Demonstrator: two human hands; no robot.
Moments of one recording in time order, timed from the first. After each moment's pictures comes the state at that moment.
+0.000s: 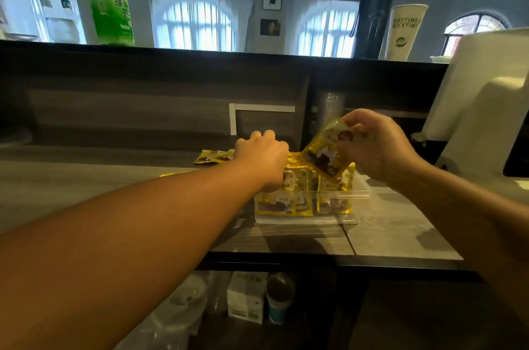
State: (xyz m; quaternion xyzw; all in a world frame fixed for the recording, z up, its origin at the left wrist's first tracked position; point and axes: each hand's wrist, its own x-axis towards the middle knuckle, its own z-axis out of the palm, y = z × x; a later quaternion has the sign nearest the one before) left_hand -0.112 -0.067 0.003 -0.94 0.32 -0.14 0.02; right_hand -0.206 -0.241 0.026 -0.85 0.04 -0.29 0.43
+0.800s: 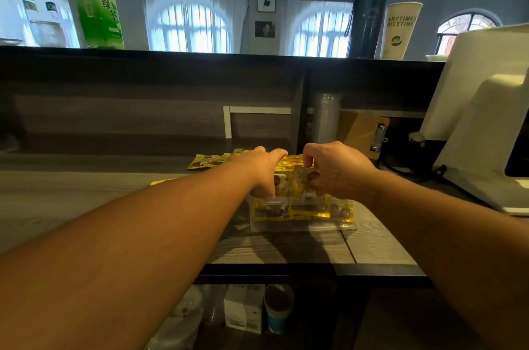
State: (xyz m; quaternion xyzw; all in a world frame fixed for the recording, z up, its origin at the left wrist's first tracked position) left_hand -0.075 -0.074 -0.010 -0.95 0.32 0.01 -0.03; right_hand -0.163 -0.230 0.001 -0.99 0.01 -0.14 0.03
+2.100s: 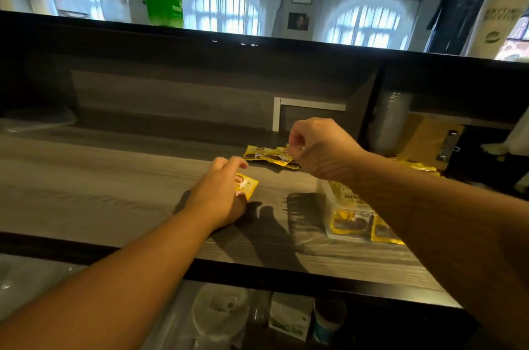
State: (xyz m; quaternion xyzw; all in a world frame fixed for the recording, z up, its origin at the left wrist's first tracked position) left_hand -0.037 0.098 -0.090 -0.94 0.16 -0.10 -0.28; right_hand -0.080 -0.082 0.014 -0.98 -0.02 -0.15 0.11
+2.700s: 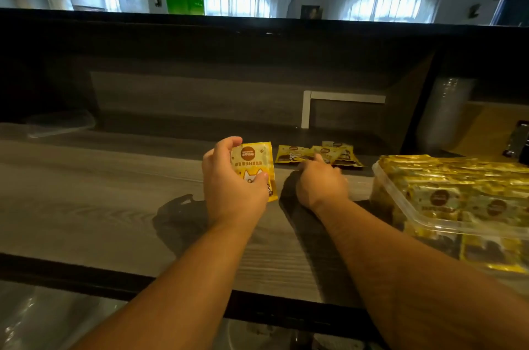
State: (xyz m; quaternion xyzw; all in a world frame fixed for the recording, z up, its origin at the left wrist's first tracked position) left_hand -0.018 0.116 -0.097 -0.76 0.06 -0.27 -0.59; right_hand 0.015 -0.032 -0.087 -0.98 0.17 -0.03 0.12
